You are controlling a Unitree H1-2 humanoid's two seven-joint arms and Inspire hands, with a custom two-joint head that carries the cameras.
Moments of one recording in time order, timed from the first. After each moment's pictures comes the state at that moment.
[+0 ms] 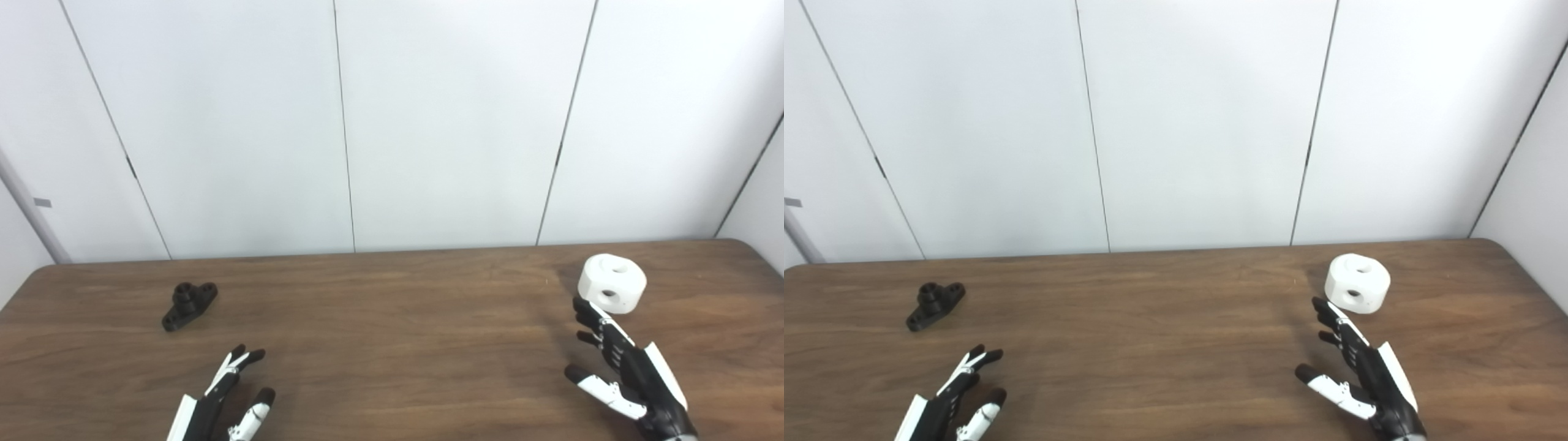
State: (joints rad) left arm 0.09 0.19 0.01 -0.13 0.22 -0.06 -0.04; right arm 0.00 -0.27 -0.09 0.05 -0.09 -0.25 0.08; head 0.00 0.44
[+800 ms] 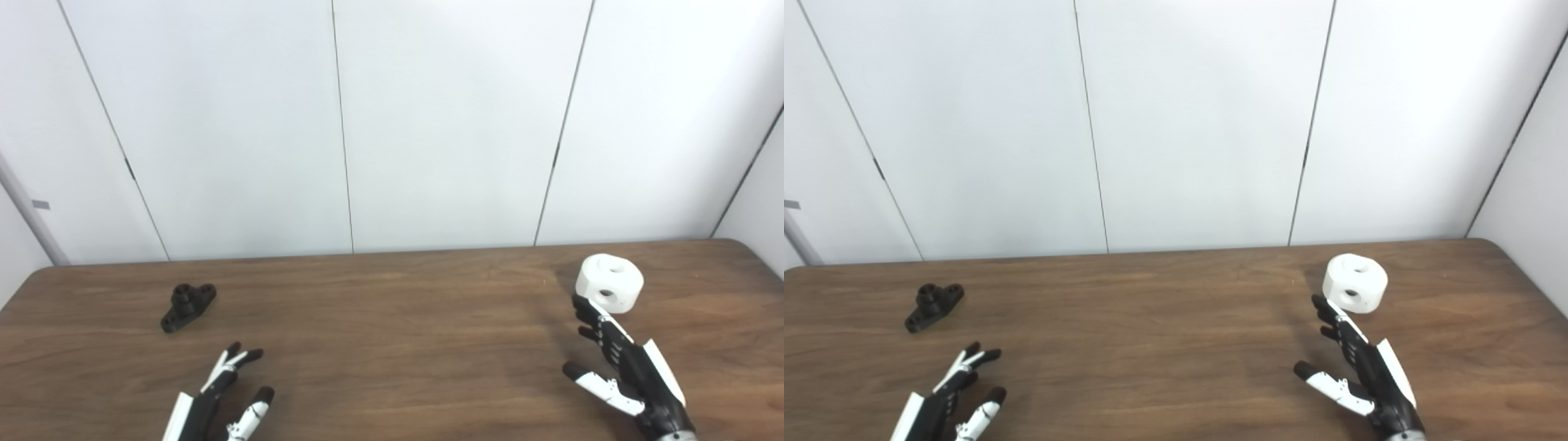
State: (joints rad) left arm 0.08 0.18 0.05 -0.10 0.21 -0.10 0.00; right arm -0.02 -0.26 -0.09 0.08 -0.09 -0.27 0.07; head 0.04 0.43
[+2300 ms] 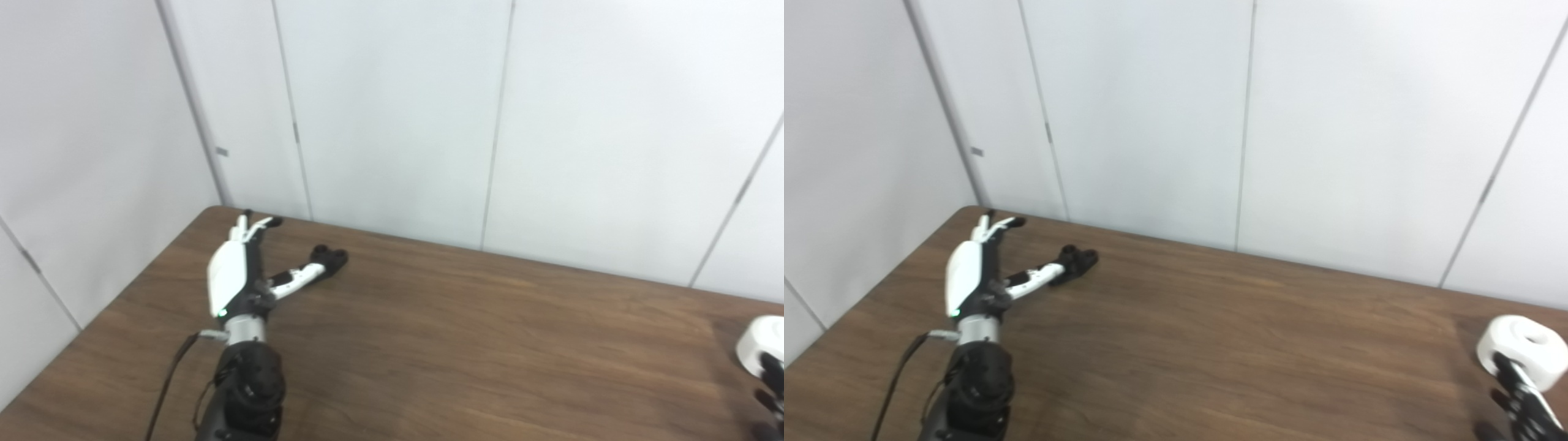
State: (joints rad) left arm -0.25 0.20 0.18 -0.11 0.58 0.39 0.26; right arm -0.03 -0.36 -0.15 0.16 0.13 -0.29 0.20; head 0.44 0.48
